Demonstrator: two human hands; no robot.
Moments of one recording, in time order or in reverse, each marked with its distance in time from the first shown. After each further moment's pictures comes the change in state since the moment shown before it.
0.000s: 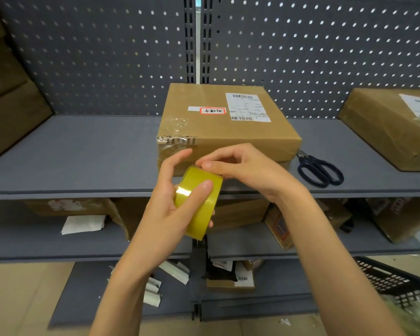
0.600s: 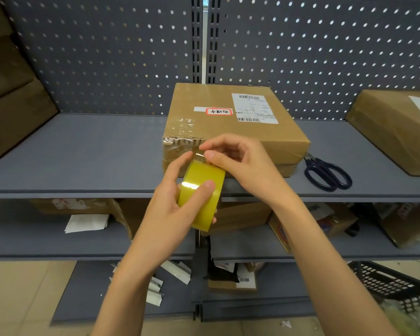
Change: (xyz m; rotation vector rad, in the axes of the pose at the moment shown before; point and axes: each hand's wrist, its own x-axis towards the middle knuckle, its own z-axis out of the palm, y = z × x) left_hand 0.009 -0.007 -0.005 0.012 0.061 -0.009; right_hand 0.013 0.007 0.013 -0.098 0.228 -0.296
